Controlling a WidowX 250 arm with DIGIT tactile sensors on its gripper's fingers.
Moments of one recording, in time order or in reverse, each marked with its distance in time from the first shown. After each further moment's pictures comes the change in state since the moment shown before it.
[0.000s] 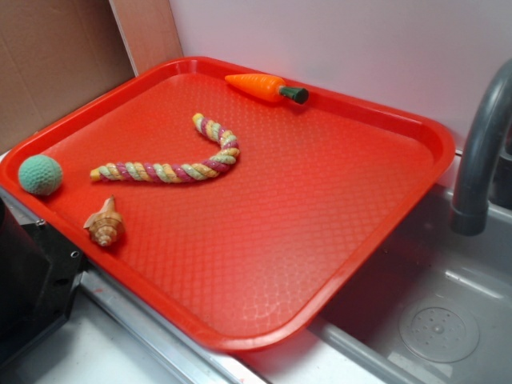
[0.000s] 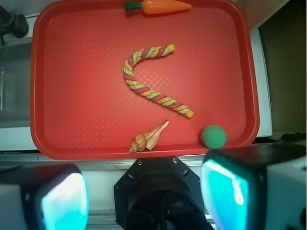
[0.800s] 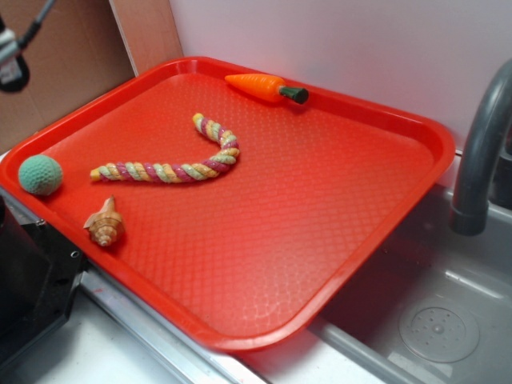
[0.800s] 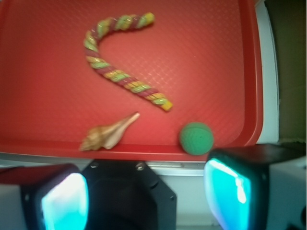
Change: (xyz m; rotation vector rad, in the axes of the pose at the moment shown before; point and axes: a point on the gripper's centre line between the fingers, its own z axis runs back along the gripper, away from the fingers) arm -0.018 0.073 -0.078 0.002 0.011 -0.052
